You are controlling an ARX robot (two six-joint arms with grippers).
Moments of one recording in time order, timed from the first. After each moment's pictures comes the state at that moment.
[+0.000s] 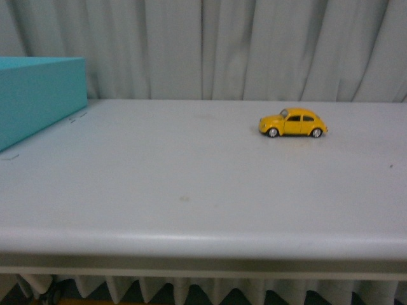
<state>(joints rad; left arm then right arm) 0.00 0.01 0.01 0.00 0.00 0.00 0.01 0.00 0.01 0.00 0.00 -0.01</state>
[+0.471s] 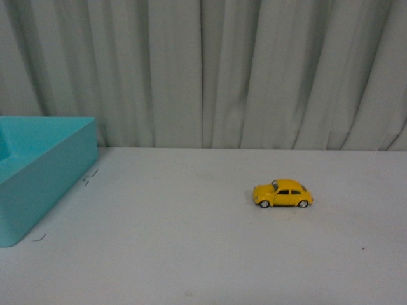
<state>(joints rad) 0.00 0.01 0.01 0.00 0.00 0.00 0.01 0.00 0.01 0.00 0.00 -0.01</state>
